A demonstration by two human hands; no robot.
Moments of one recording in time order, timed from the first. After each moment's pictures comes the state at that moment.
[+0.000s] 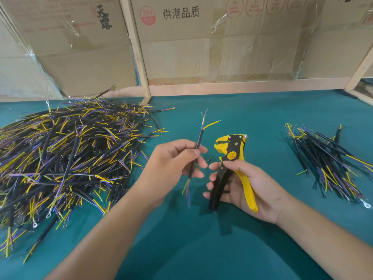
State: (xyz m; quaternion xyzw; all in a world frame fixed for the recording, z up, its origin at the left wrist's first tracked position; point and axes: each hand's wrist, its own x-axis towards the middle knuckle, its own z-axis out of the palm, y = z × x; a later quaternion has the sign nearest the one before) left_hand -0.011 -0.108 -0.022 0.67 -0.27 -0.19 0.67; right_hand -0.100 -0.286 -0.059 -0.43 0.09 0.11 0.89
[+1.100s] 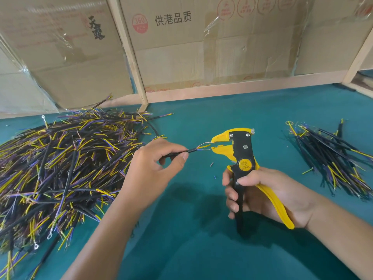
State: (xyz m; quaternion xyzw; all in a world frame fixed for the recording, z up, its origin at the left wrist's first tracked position) left_hand 0.017 -0.081 -0.020 0.79 -0.40 0.10 0.46; right_hand -0.115 -0.308 -0.051 -0.51 -0.03 0.17 0.84
